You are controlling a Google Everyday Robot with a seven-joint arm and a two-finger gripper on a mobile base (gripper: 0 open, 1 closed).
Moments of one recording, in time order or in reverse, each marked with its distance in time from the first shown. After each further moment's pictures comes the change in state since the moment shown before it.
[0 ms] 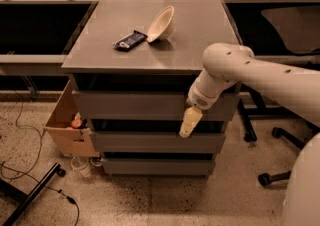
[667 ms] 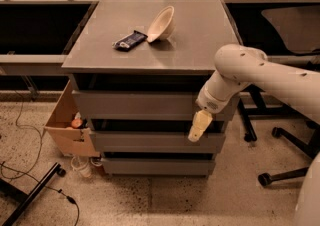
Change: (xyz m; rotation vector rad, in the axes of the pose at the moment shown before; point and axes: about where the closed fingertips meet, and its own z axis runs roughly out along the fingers) arm 0.024 0.012 -0.006 -0.051 -0.001 0.028
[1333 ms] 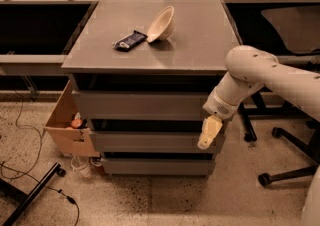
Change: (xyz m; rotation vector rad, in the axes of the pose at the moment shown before) arm 0.033 0.026 -0.008 -0.125 0.006 0.012
